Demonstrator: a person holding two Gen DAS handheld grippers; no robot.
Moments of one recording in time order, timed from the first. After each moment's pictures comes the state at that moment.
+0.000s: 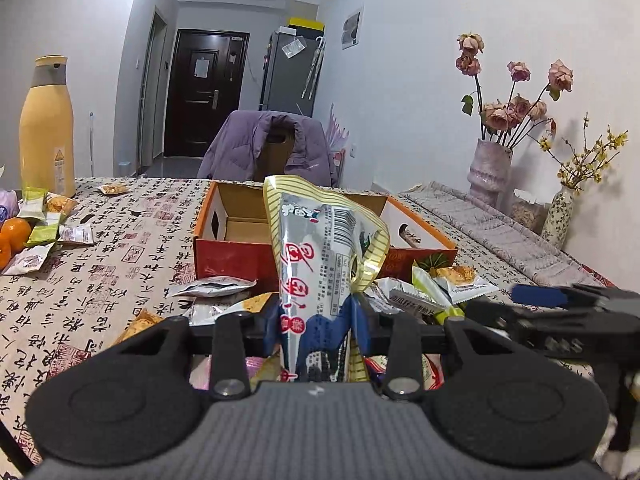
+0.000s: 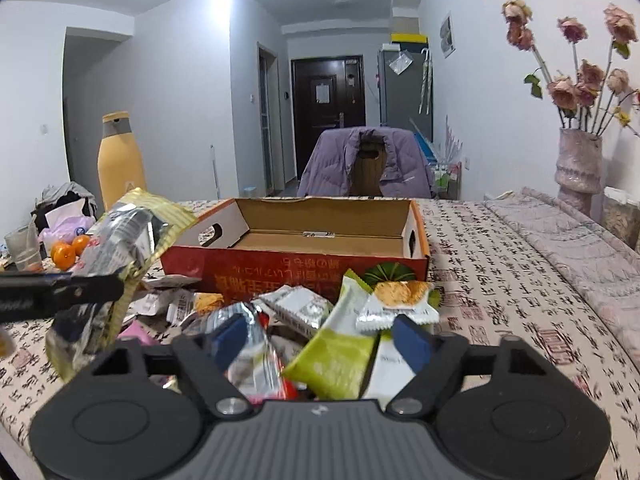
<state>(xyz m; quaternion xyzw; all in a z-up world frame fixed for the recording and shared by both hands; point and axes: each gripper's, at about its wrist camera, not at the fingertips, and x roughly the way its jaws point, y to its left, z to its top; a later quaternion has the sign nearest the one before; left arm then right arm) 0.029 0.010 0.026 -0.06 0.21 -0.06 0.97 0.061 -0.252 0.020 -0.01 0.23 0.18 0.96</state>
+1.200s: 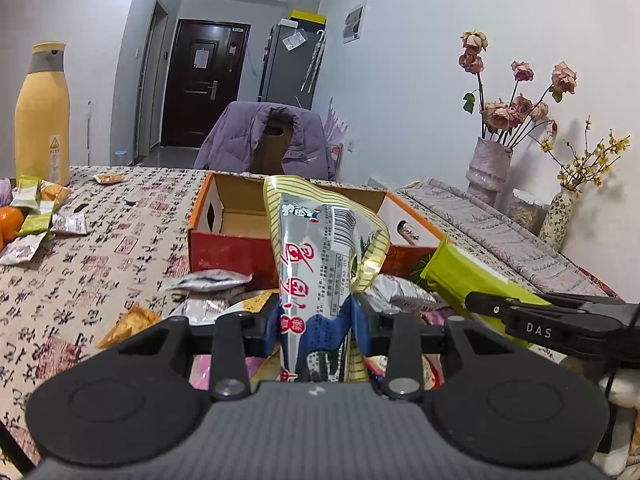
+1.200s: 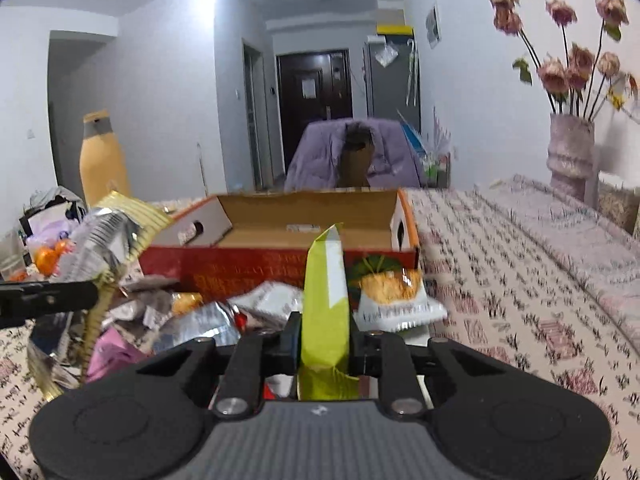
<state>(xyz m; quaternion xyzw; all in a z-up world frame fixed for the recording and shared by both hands) 0.038 0.013 0.024 -0.07 0.22 -0.07 0.97 0.072 -0.255 0.012 0.00 0.23 0.16 0.96</state>
